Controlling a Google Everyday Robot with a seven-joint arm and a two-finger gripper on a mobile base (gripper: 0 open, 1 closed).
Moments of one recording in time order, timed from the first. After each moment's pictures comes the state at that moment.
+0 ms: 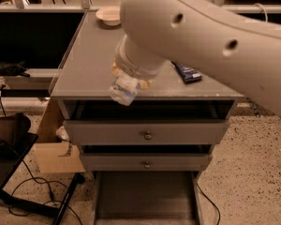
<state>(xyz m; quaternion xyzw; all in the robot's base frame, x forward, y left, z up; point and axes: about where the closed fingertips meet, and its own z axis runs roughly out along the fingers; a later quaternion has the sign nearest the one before) 0.535 0.024 0.920 -0.94 0.14 -0.26 0.18</state>
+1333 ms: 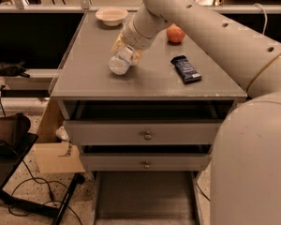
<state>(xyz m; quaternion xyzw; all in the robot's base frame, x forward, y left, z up) 0.733 0.052 0.860 -0.94 0.10 -0.17 0.28</state>
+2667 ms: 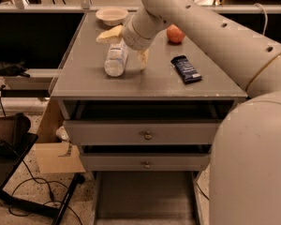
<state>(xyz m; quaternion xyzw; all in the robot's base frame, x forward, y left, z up) 0.732 0.052 0.857 -0.94 0.10 -0.17 0.28</state>
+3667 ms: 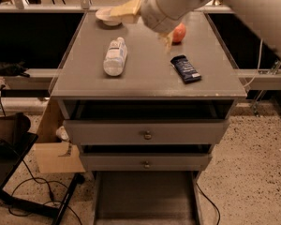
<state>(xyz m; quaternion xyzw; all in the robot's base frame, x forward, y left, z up) 0.660 0.004 0.957 -0.92 0.07 -0.24 0.28</state>
